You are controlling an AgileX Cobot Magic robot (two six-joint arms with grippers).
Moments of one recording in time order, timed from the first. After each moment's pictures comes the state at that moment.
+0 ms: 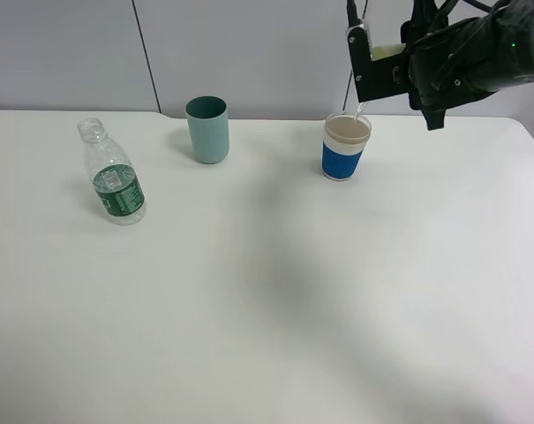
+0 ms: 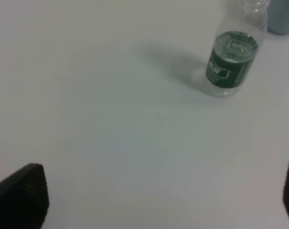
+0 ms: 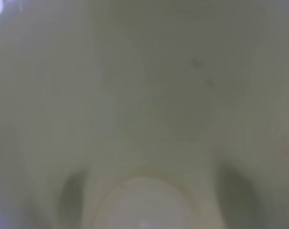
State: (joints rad) left arm -0.01 -0.01 -0.50 0.02 1.05 -0.07; right arm 0.43 1.83 -1.11 -1.73 0.67 0.08
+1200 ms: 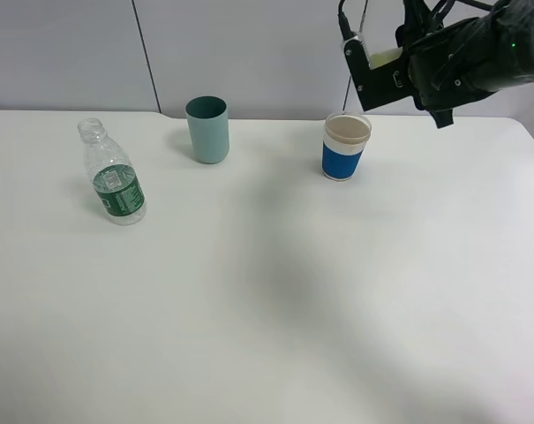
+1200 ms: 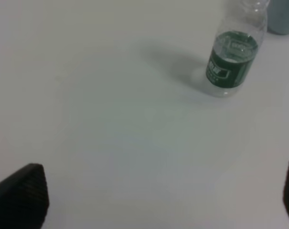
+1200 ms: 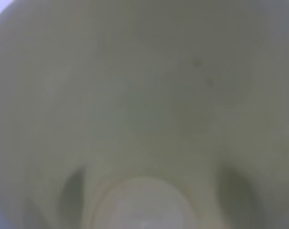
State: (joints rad) left arm -0.01 -0.01 -0.50 0.02 1.05 -0.07; right arm 0.43 1.83 -1.11 -1.73 0.67 0.01
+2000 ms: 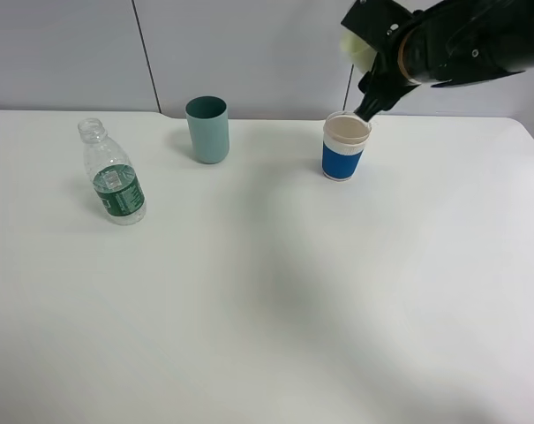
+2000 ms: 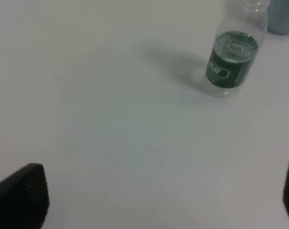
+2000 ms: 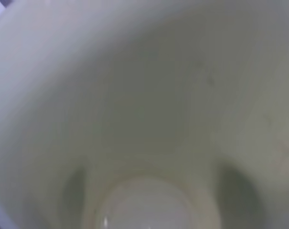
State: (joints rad) left arm -0.01 -0.01 -0.50 0.02 1.05 -0.07; right arm 0.47 1.72 -1.11 -1.49 0.41 0.79
